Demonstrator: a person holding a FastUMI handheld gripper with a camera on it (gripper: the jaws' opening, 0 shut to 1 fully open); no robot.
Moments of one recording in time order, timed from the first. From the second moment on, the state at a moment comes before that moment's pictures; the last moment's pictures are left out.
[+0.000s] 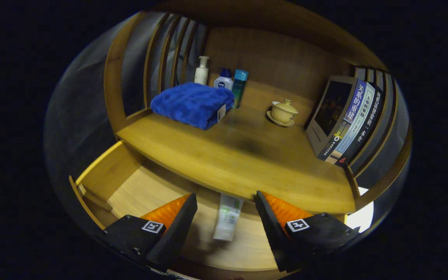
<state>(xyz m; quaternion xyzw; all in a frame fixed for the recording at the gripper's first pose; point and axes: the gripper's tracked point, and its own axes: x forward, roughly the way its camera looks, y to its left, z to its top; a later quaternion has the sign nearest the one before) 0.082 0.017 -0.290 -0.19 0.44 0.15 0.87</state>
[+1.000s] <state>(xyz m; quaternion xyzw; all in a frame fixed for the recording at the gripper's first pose) 0.109 -0.037 -0.349 -0.08 0.65 0.05 0.75</state>
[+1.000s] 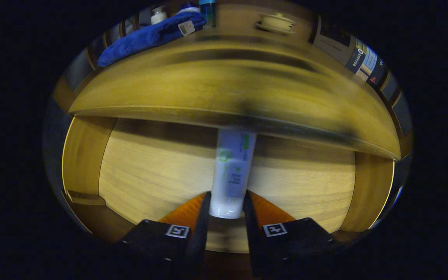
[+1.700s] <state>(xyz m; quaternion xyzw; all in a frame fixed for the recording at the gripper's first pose) 0.219 -0.031 -0.214 -0.01 0.60 0.14 0.79</state>
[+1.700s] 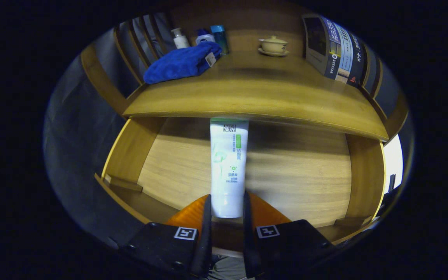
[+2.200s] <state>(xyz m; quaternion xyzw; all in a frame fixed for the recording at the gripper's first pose) 0.200 -0.012 -0.171 0.03 0.56 0.18 0.81</state>
